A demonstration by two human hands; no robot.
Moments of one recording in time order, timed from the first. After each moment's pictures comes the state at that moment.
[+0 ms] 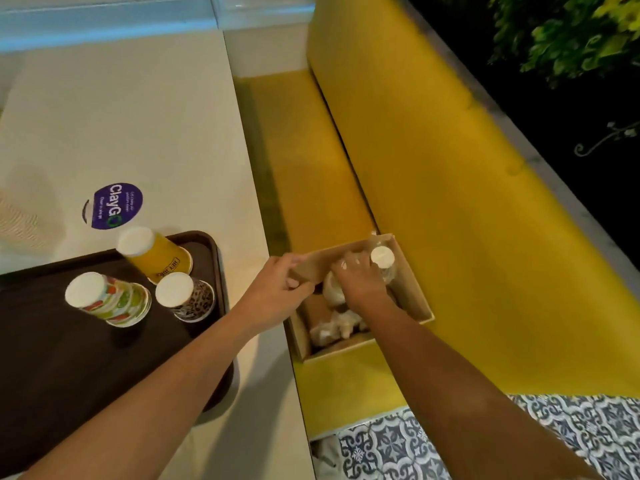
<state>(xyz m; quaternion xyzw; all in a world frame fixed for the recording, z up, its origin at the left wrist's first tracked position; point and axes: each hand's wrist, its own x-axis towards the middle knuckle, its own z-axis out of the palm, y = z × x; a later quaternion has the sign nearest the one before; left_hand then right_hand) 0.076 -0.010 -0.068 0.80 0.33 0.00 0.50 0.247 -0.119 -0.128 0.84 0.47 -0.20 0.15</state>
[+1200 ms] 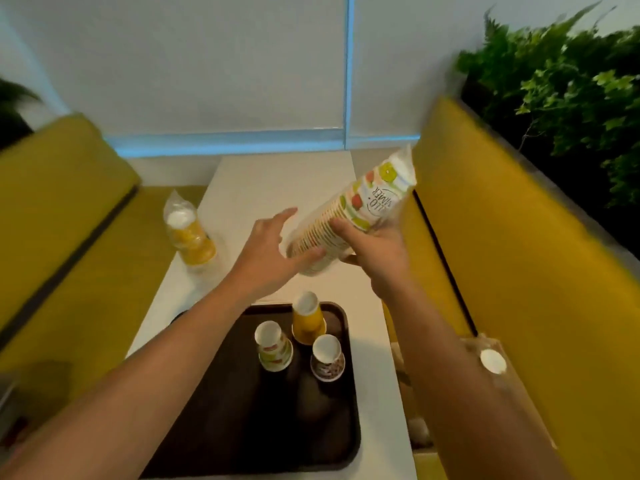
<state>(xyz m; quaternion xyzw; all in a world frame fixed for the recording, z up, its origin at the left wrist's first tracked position) -0.064 0.154 0.133 0.82 0.41 0.23 0.33 0.101 0.043 0.146 0.60 0.29 -0.34 -0.66</state>
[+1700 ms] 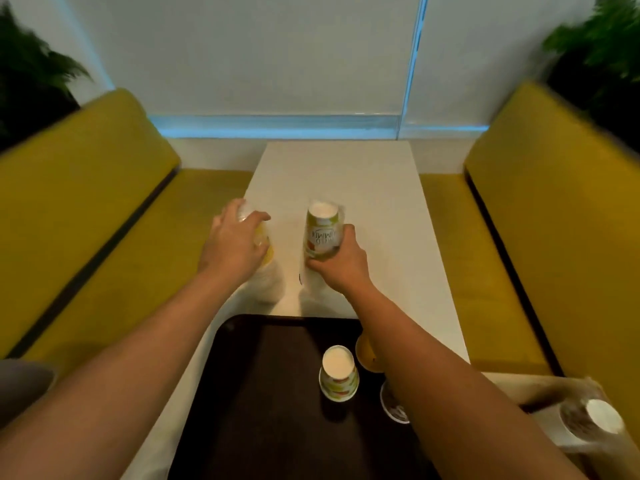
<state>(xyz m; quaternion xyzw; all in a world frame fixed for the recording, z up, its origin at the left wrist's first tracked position) -0.176 0.303 0.098 0.82 0.55 0.14 0.05 0.005 0.229 0.039 0.74 0.42 -0.29 -0.43</state>
